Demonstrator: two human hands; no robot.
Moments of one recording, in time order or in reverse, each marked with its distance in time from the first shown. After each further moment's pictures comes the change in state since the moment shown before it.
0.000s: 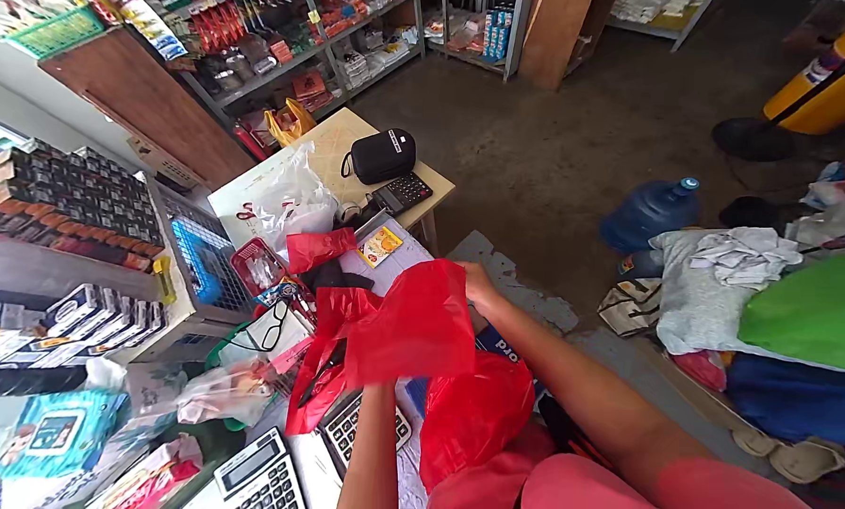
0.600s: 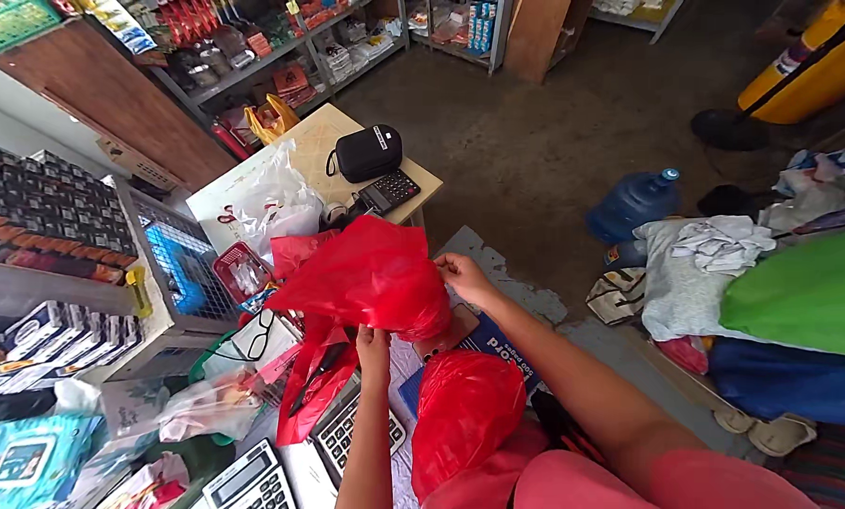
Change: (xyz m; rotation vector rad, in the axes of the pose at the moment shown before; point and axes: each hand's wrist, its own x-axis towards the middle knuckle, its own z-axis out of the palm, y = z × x) left_hand 0.048 -0.018 0.015 0.214 -0.116 0.262; right_hand 0.014 0.002 -0.017 -0.250 -0.147 -0.171
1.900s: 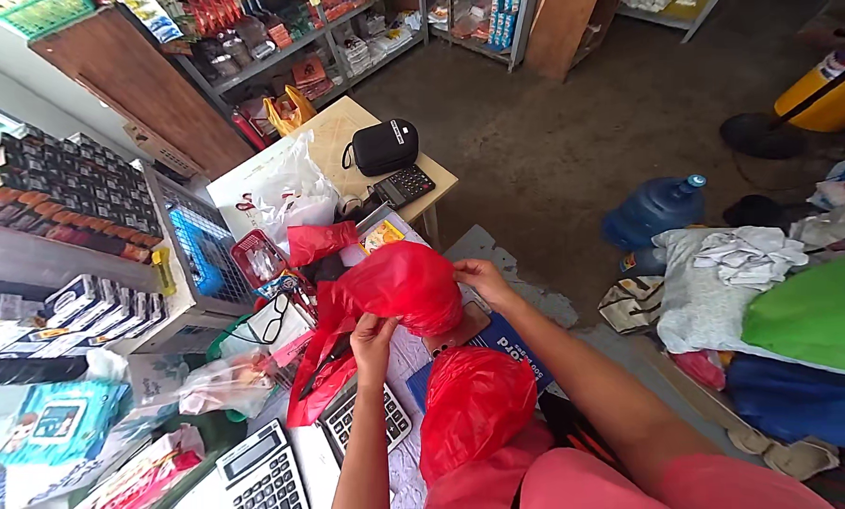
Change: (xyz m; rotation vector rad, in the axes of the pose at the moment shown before) left_hand 0.003 0.001 -0.029 -0.070 -0.083 0.436; right_hand -0.002 0.039 0.000 0.389 -0.024 -0.113
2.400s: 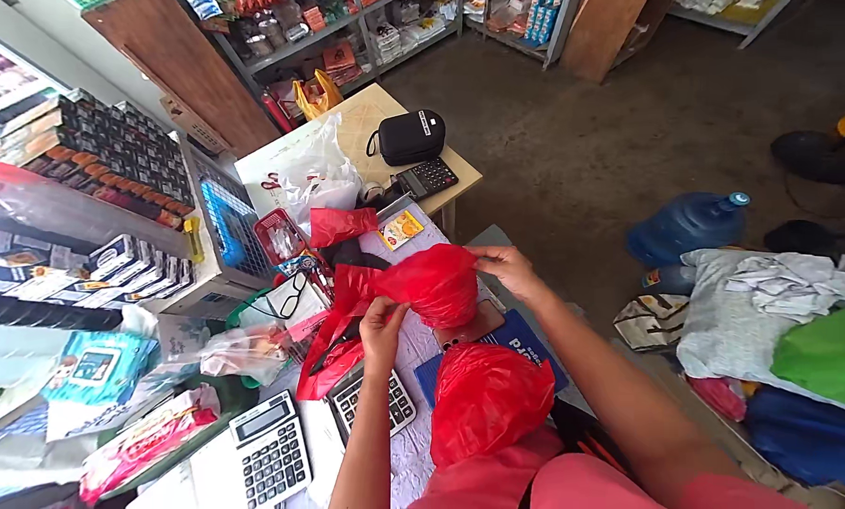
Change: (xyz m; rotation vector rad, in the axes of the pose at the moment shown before) left_hand 0.000 0.014 -0.009 0.061 0.006 -0.026; right_hand 0.007 -0.034 -0.003 -0.139 -0.097 -0.109
